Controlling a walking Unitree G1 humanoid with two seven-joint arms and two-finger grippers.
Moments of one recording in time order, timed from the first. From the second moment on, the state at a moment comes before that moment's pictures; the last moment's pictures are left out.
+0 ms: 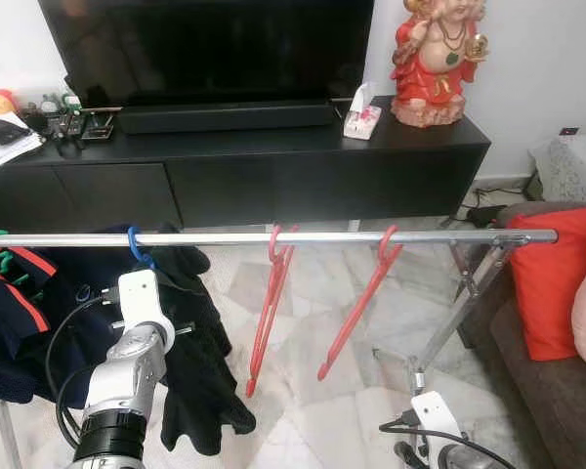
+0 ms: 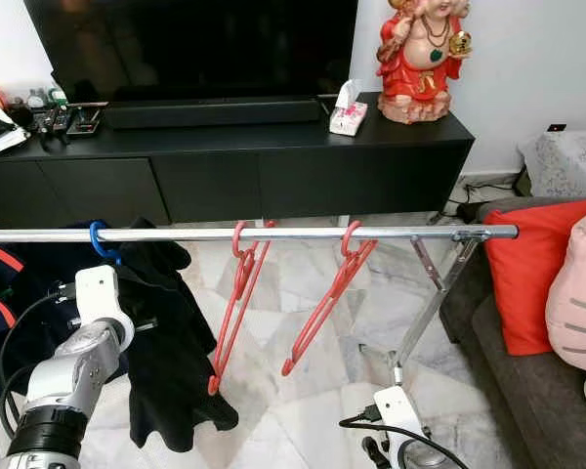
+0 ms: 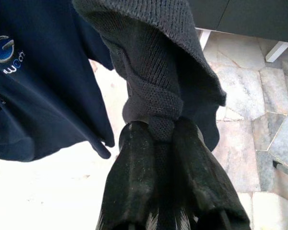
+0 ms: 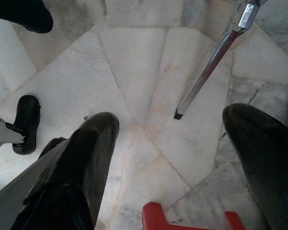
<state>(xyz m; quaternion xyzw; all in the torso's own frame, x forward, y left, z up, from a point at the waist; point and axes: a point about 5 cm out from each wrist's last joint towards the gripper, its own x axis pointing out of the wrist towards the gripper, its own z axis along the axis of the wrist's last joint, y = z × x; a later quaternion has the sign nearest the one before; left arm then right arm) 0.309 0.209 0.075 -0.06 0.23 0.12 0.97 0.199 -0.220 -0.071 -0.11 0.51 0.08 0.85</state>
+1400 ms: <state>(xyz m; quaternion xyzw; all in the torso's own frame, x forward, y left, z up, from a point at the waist) 0.201 0.217 0.069 0.10 0.13 0.09 0.98 0.198 -0.221 -0.071 -0.11 0.51 0.08 0.85</state>
